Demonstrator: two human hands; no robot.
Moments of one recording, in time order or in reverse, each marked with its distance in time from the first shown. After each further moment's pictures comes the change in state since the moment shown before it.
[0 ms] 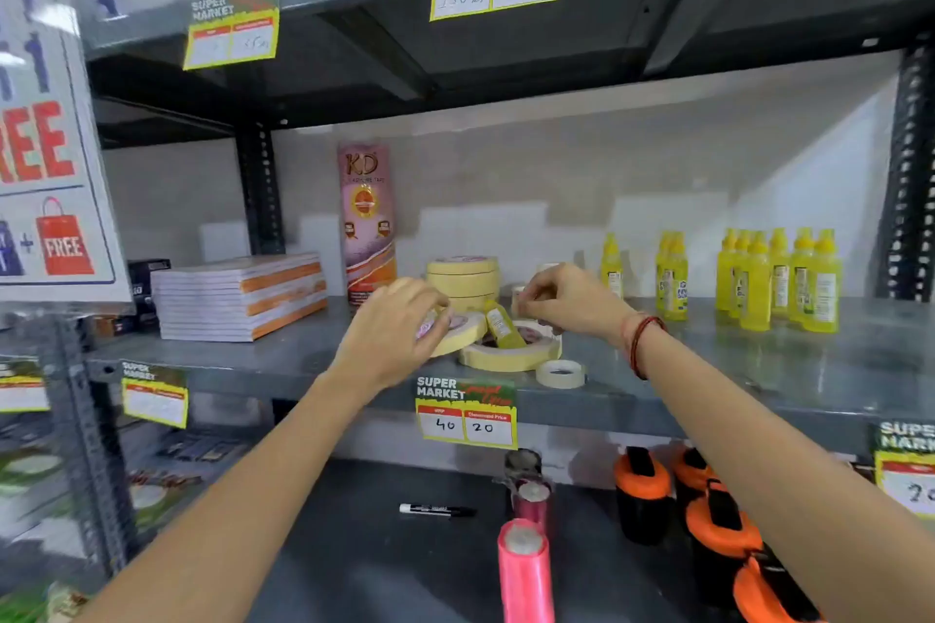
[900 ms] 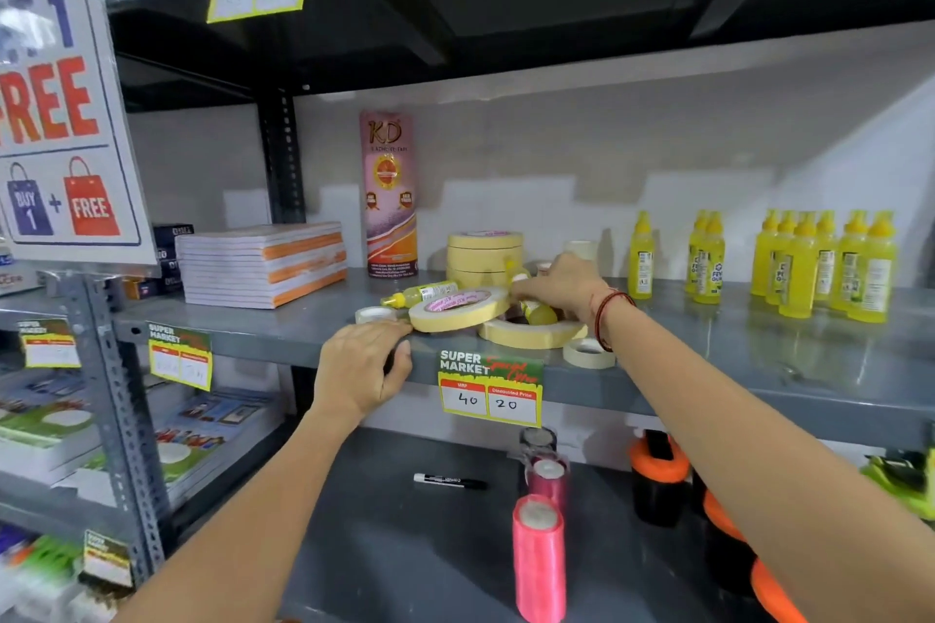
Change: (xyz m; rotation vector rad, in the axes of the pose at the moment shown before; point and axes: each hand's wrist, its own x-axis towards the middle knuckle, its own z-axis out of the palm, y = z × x) left_hand -0.079 -0.026 0.025 0.066 0.095 -0.183; right_hand 0.035 -0.002 0.041 0.027 -0.038 0.358
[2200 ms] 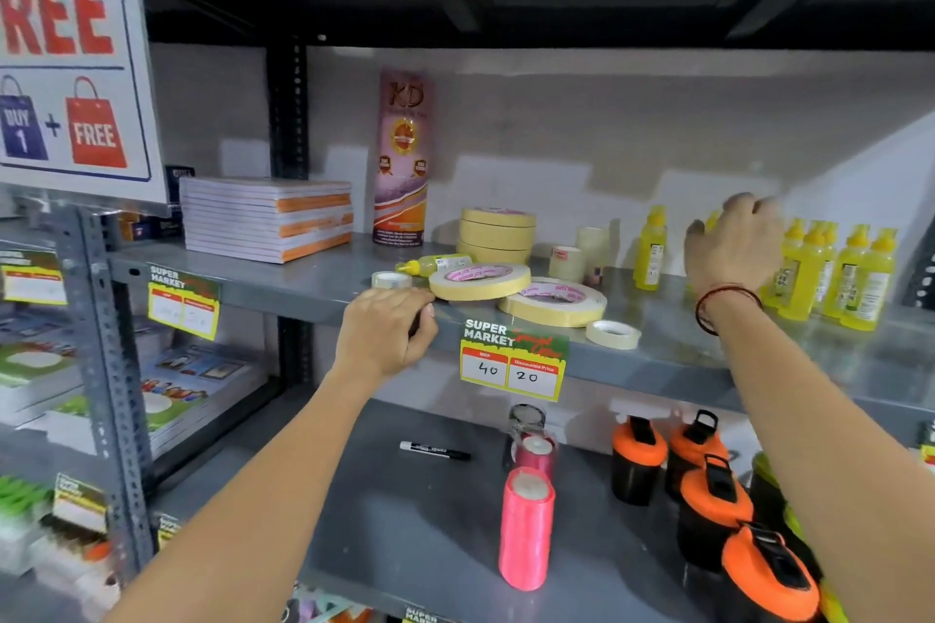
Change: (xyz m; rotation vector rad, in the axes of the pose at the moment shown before) left_hand -0.001 0.002 0.009 -0.040 0.168 -0.010; right_hand -0.018 0.051 -0.074 -0.353 0.917 0.135
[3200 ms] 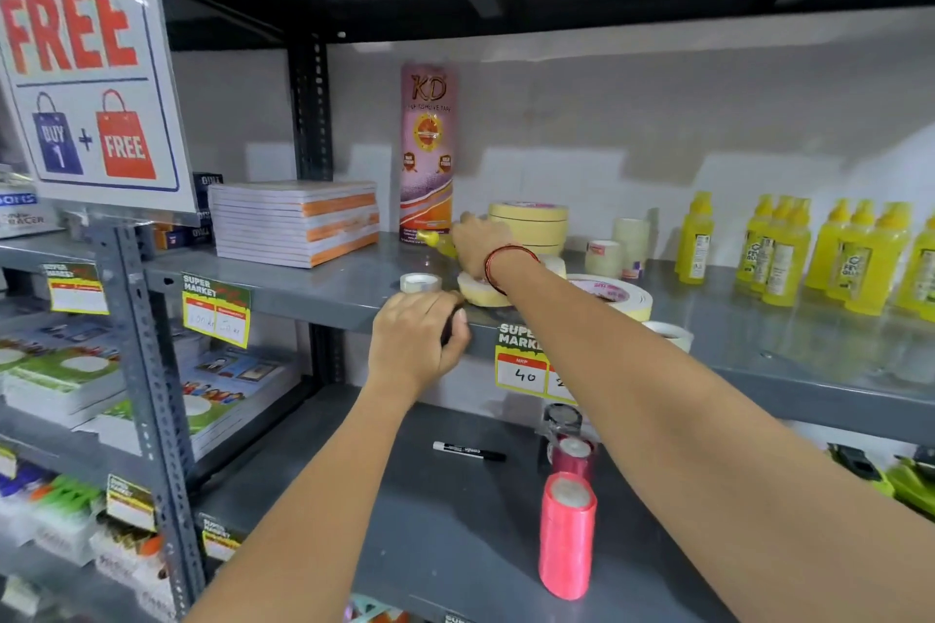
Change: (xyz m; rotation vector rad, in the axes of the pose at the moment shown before) left_hand -0.001 0.004 -0.003 -0.001 -0.045 -0.068; right_hand -0.101 -0.204 0.109 -0.174 -0.650 -0.927
